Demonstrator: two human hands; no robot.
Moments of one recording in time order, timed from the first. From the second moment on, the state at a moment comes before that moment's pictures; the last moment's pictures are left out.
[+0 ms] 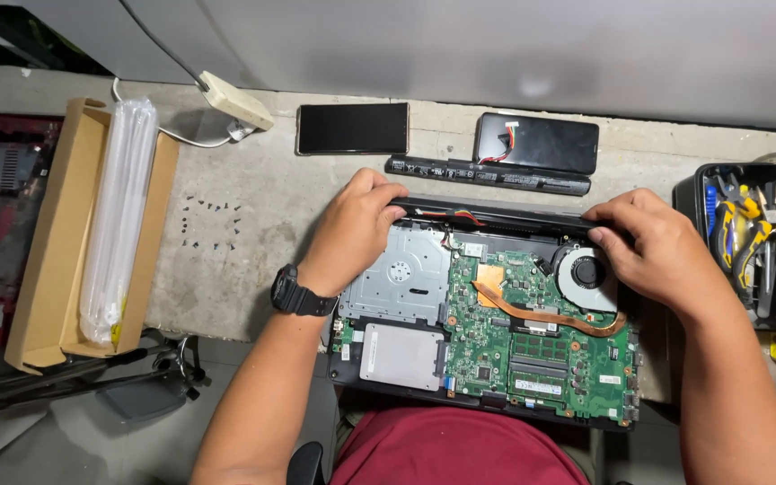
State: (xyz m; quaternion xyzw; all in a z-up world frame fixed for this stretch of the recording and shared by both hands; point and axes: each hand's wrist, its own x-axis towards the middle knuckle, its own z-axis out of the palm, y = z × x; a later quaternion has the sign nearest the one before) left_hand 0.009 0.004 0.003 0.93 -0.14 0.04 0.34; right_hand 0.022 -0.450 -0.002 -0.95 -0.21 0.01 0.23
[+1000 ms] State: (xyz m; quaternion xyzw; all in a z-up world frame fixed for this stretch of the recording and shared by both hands) left_hand 0.014 -0.002 -0.014 0.94 -0.21 0.08 0.25; right_hand 0.014 -0.421 0.009 -0.92 -0.34 -0.13 0.16
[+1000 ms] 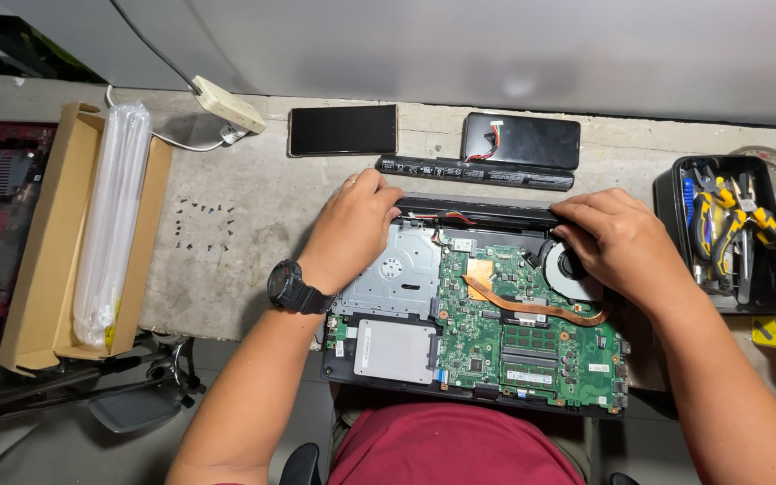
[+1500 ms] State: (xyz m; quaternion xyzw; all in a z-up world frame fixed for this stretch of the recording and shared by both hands) left_hand 0.011 -0.024 -0.016 0.93 -0.29 0.20 0.11; right_hand 0.025 -0.428 0.006 -0.92 -0.32 -0.06 0.21
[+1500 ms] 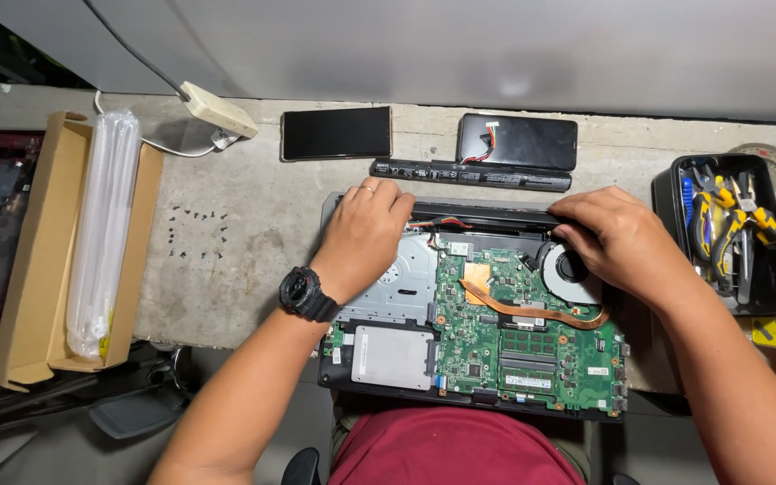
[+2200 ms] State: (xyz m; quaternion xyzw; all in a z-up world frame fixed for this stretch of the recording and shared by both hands) left_hand 0.009 -0.026 -0.001 0.93 -0.28 0.14 0.18; right_hand 0.021 -0.421 0.014 -0.93 -0.33 -0.06 0.15
